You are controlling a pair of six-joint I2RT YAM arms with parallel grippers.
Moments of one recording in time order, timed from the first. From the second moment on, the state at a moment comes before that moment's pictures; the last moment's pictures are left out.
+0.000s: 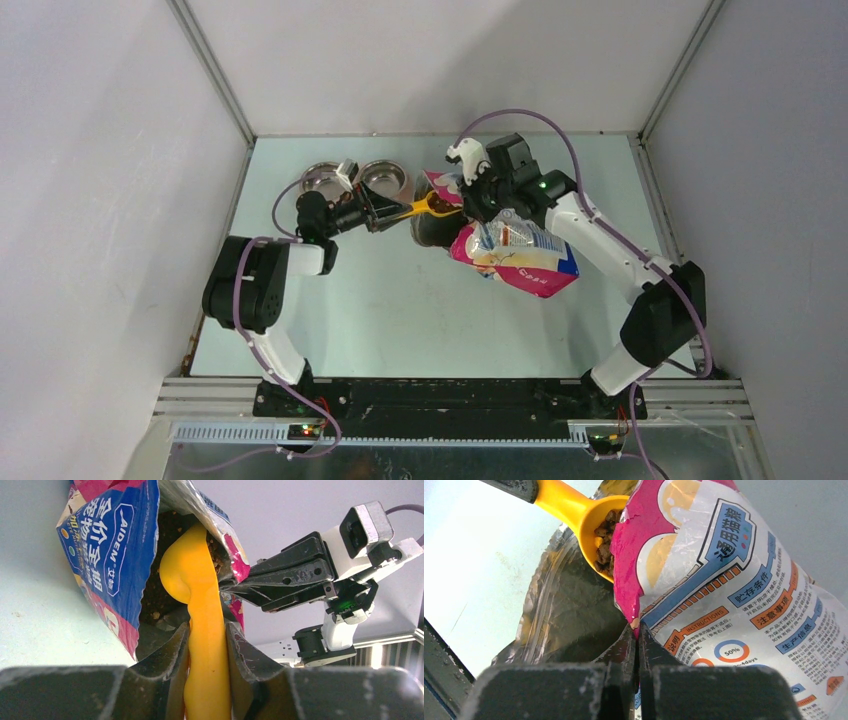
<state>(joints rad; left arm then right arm) -0.17 1.75 0.72 1.16 0.97 -1.43 0.57 1.59 1.44 -0.58 -0.25 -0.18</state>
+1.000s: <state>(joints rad) -0.18 1.69 0.70 1.01 0.94 -1.33 0.57 1.76 1.61 -0.70 -0.32 -0.15</state>
